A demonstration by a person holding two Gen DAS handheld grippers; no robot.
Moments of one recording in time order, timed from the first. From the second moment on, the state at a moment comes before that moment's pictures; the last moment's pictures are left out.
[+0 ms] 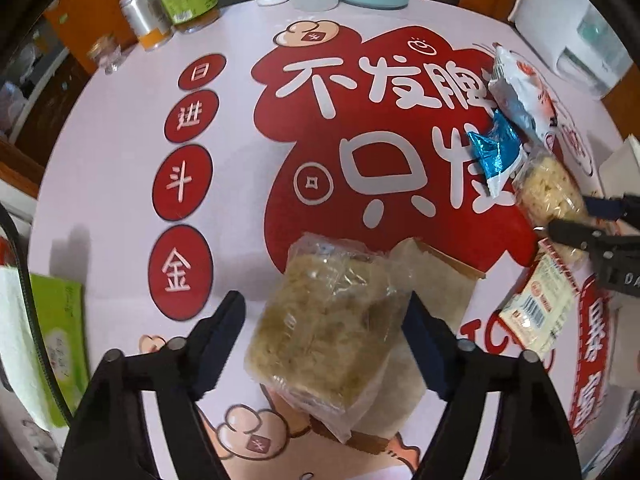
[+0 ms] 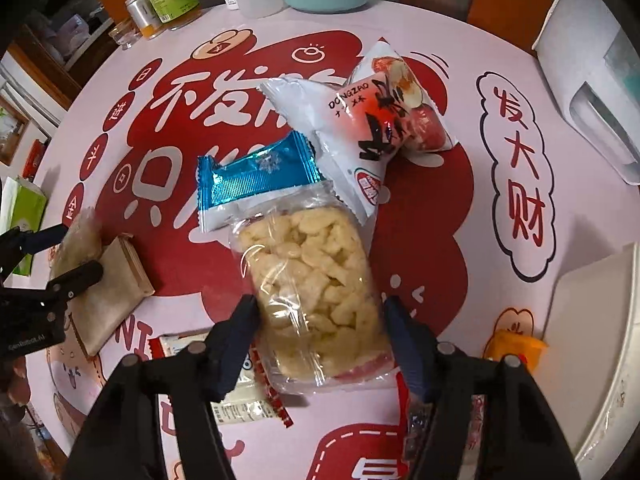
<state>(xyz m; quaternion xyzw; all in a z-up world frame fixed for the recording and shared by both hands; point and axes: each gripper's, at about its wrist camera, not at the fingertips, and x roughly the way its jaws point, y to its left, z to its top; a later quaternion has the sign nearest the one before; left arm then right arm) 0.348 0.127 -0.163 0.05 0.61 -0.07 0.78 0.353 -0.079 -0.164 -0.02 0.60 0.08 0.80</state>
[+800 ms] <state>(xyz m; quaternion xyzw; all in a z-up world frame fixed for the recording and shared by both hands) 0.238 0.108 -0.029 0.01 0.50 -0.07 0.86 0.213 -0.092 -0.060 0.03 0.47 0.07 0.88</state>
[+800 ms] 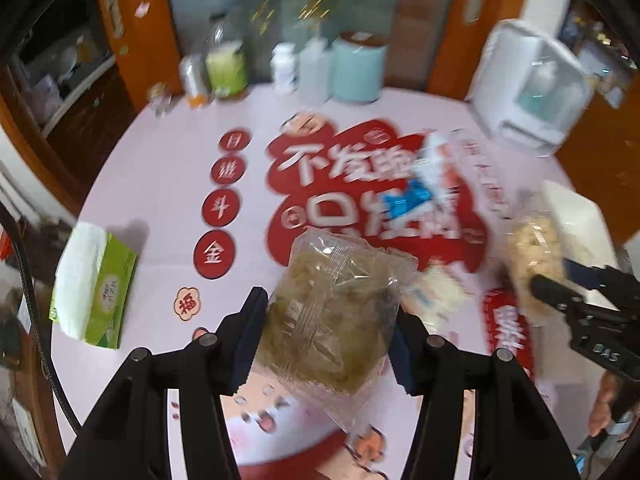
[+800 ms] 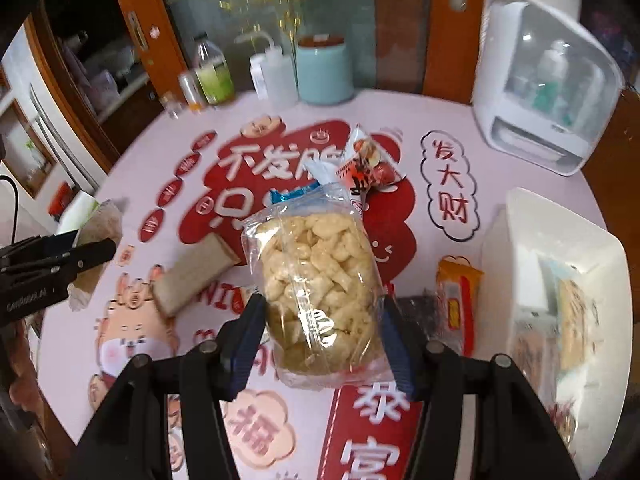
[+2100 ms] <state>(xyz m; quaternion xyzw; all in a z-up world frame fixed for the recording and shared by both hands) 0.161 -0.241 -0.020 0.04 0.38 -0.19 0.91 0.050 -0.306 -0.053 0.11 0.28 -0.21 0.93</state>
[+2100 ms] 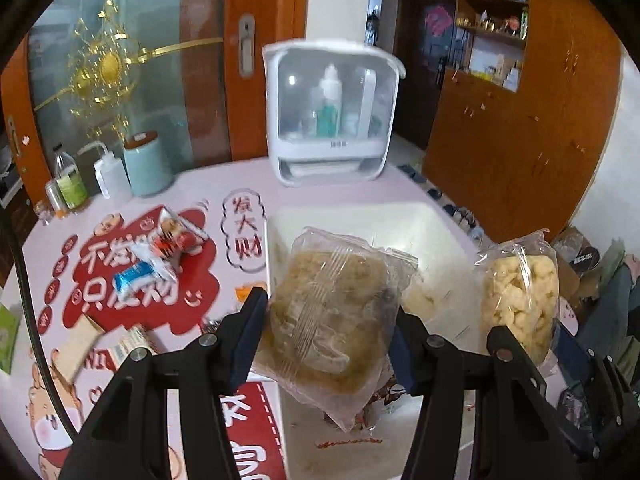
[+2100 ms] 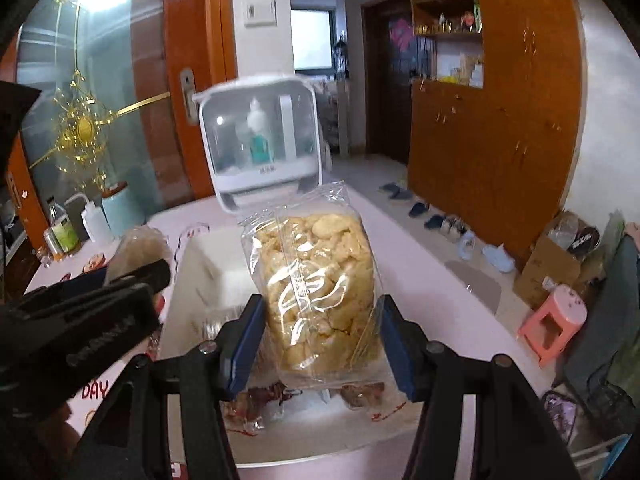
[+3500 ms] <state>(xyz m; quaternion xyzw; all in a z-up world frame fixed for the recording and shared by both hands) 0.097 -0.155 0.002 0.05 0.31 -0.13 0.94 0.033 -0.254 -0.055 0.10 0.27 -0.15 0.94</state>
